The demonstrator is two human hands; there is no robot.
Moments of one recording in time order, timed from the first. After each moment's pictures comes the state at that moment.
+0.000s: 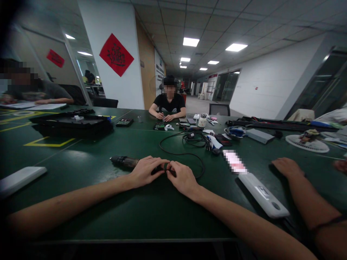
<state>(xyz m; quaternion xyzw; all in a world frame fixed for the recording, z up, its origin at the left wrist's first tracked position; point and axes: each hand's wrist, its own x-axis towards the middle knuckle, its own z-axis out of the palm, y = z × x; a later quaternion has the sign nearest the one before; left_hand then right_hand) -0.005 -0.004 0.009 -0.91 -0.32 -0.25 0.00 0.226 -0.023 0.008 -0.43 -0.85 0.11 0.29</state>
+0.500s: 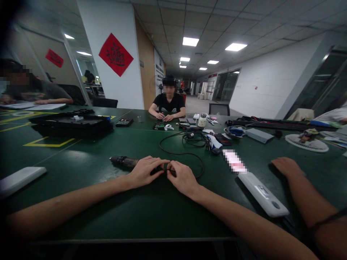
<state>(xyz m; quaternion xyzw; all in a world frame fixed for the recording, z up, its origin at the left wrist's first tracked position) -0.005 -0.004 0.008 -0.92 -0.31 -0.25 0.01 0.227 -0.023 0.006 -0.42 -0.85 0.12 0.30</state>
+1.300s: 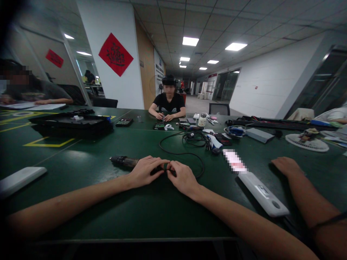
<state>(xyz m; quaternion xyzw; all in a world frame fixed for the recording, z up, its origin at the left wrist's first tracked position) -0.007 -0.004 0.008 -0.92 -0.31 -0.25 0.01 0.227 -0.024 0.009 -0.41 -0.85 0.13 0.30</state>
